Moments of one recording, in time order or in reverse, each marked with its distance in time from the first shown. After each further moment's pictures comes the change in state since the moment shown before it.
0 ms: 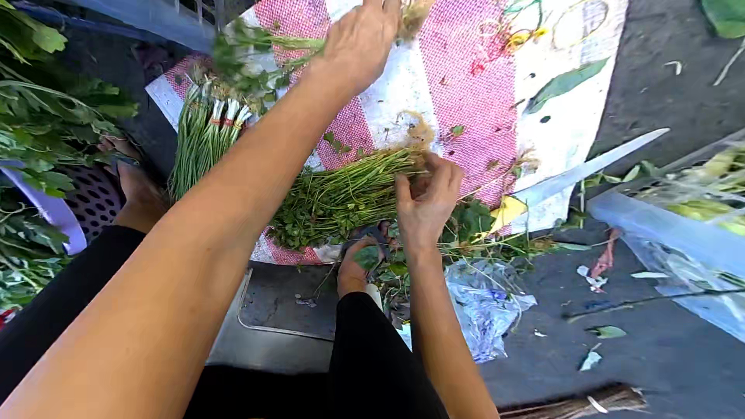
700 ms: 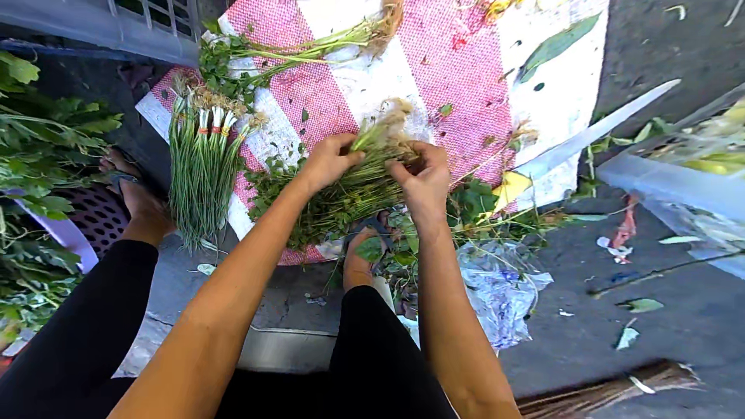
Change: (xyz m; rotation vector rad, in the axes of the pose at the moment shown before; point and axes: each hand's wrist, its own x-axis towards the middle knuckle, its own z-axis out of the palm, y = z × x) left_hand -0.098 0.001 0.114 -0.881 -0.231 -0.073; right_hand 0.019 0.029 0.009 0.424 -0.136 0.253
